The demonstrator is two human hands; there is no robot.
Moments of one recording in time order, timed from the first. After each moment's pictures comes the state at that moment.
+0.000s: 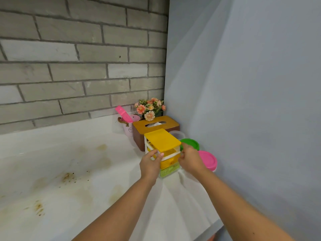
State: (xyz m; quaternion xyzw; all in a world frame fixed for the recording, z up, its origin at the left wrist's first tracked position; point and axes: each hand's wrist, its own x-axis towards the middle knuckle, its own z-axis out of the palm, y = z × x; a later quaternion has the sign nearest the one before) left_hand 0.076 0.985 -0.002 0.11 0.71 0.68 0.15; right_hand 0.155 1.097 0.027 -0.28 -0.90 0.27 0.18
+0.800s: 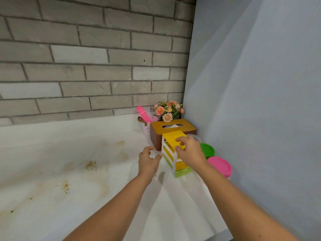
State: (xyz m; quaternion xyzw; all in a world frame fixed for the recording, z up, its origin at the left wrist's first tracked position) left_hand 0.068 0.939 0.009 0.10 0.76 0.64 0.07; right_hand 0.138 1.061 0.068 -0.19 -0.93 0.24 0.21
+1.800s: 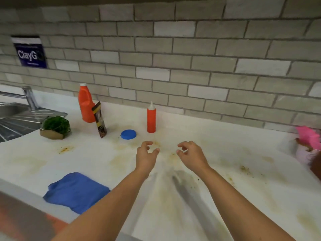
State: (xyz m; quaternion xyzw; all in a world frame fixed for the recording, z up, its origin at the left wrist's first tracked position) left_hand 0.032 0.414 0.025 -0.14 0.76 0.62 -0.16; right_hand 0.020 0.572 0.056 0.10 -0.93 0.33 0.09
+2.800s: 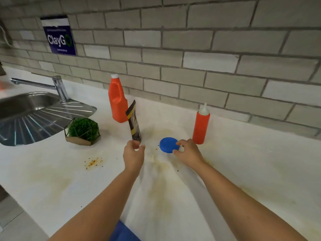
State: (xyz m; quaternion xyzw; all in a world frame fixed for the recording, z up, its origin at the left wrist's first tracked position) left_hand -0.100 0.185 -0.012 -0.30 0.71 0.58 -0.25; right_hand -0.171 0.352 0.001 0.15 -0.93 0.32 -0.03
